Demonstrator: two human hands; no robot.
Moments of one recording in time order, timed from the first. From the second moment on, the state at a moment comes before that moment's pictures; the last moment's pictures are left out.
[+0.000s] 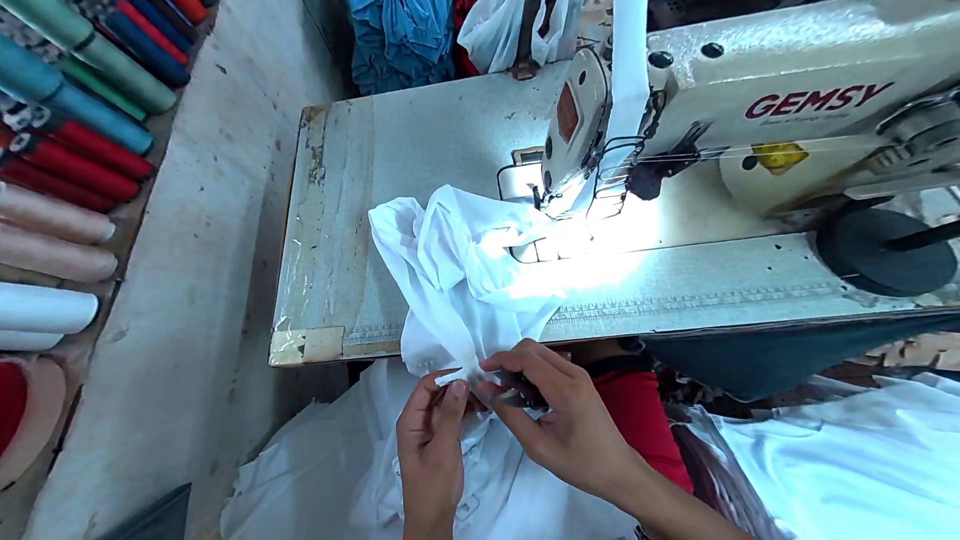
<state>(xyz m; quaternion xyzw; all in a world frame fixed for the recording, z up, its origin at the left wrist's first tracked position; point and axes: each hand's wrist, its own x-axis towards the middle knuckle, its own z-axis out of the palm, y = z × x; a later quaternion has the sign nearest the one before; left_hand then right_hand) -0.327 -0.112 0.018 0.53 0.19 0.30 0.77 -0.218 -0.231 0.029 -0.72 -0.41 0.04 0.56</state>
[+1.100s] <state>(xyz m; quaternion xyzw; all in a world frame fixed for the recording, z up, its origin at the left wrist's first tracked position) -0.329 -0.102 0.014 0.52 0.18 0.28 0.79 -0.191 -0.216 0.025 -0.66 -0.45 0.11 0.60</state>
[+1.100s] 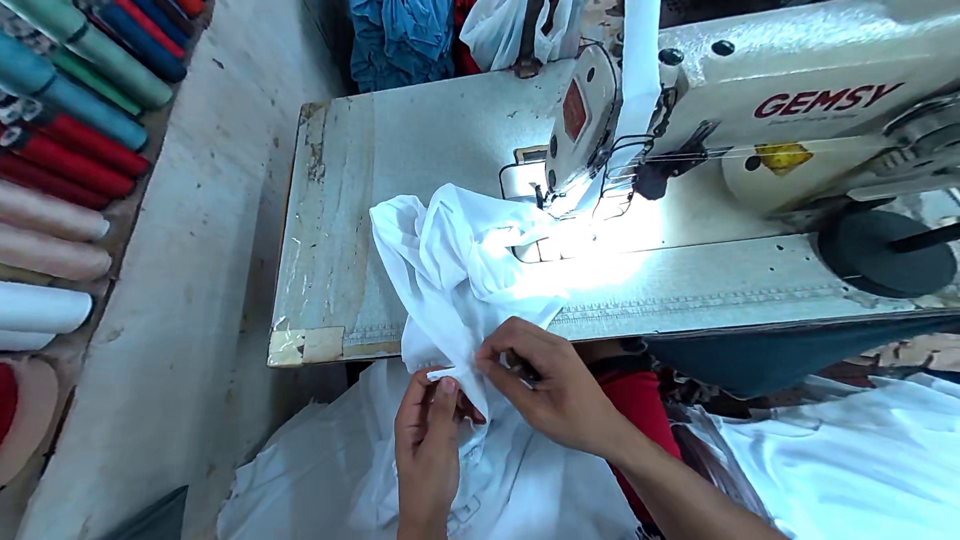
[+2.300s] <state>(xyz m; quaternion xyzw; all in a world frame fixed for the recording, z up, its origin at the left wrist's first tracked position) -0.305 -0.008 0.066 0.73 0.21 0.37 0.55 -0.205 -0.331 -0.036 -0.77 -0.37 0.19 0.48</state>
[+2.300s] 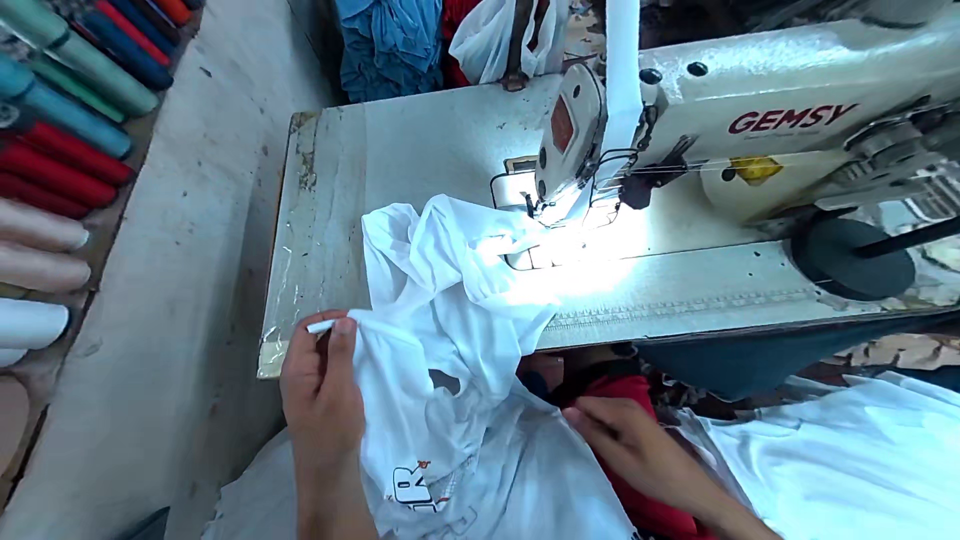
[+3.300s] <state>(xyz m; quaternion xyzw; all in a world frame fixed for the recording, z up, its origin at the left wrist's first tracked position) -0.339 -0.087 -0.022 0.45 0.36 0.23 0.78 -0.232 -0.228 -0.034 -0.76 -0.44 0.19 0.44</state>
